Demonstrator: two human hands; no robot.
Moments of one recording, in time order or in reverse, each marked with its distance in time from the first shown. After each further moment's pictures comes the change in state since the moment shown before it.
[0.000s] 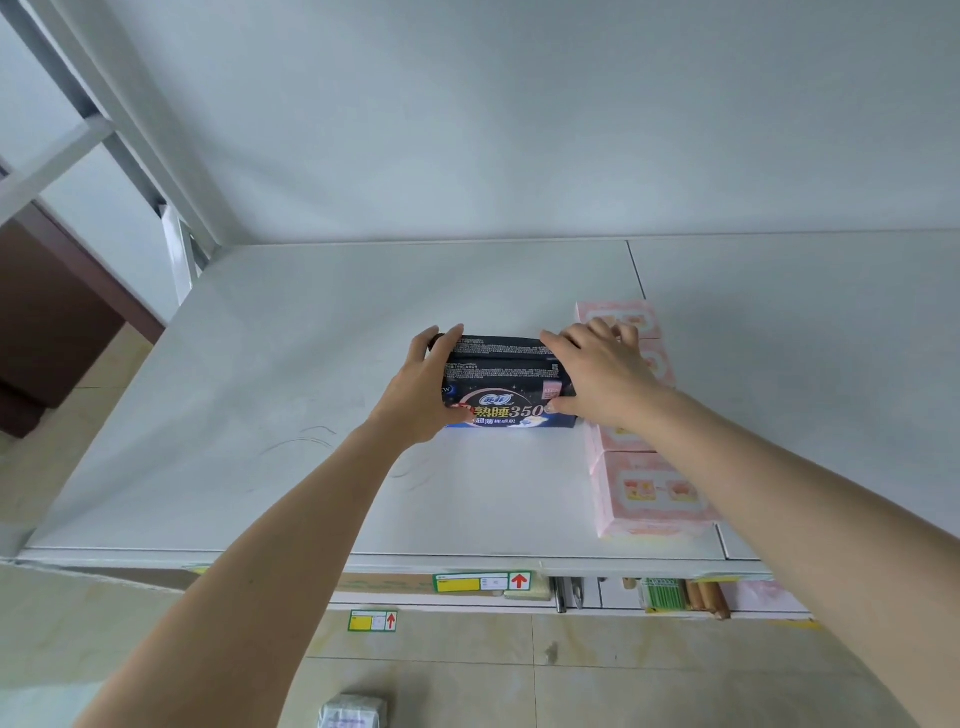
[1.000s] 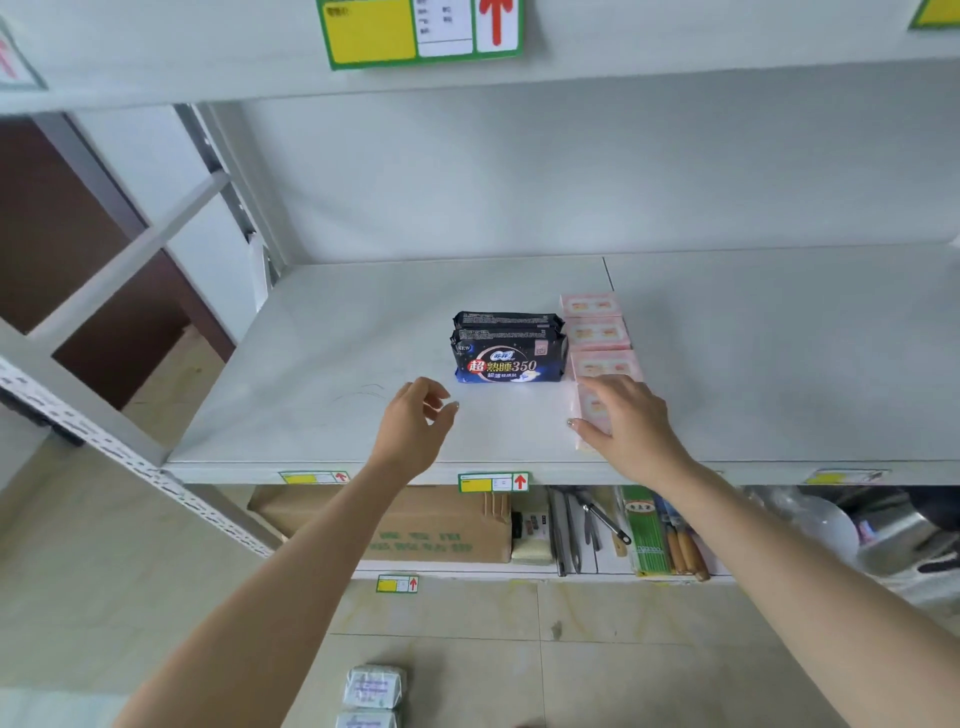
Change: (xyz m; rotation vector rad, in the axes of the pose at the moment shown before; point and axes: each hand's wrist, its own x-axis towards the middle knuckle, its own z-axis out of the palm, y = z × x) left_hand -0.172 0.040 -0.026 -0.255 0.257 -0.112; right_hand -0.179 -0.044 -0.010 0.425 0.225 0.165
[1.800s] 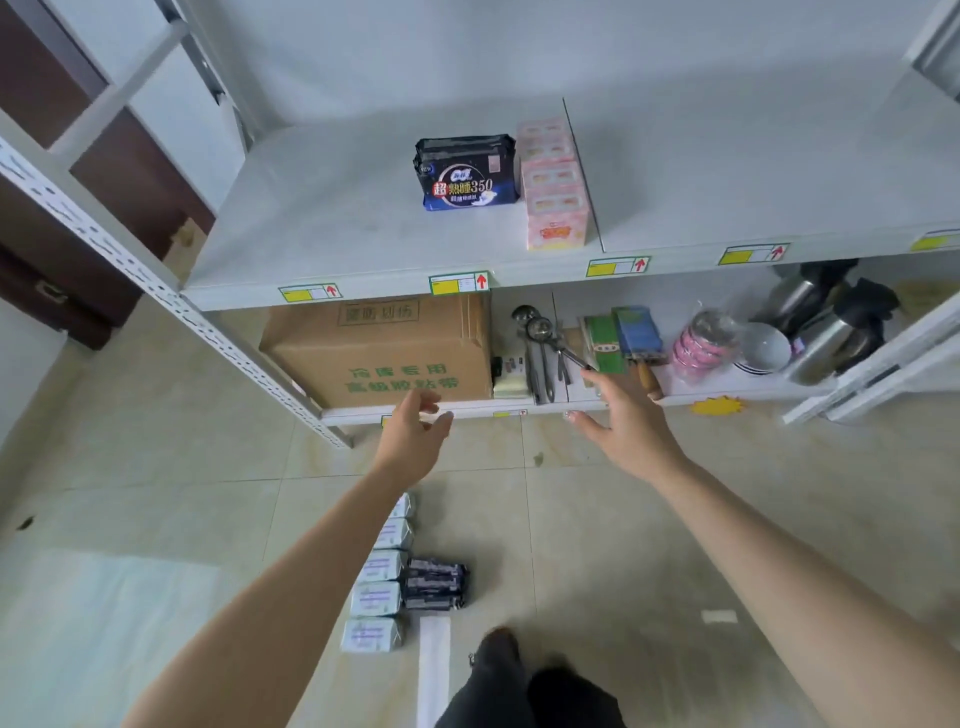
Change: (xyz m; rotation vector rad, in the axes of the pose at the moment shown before) left_hand -0.274 -0.031 0.047 -0.115 -0.183 -0.293; right_hand -0.285 -0.002 0.029 0.232 -0.075 0.179
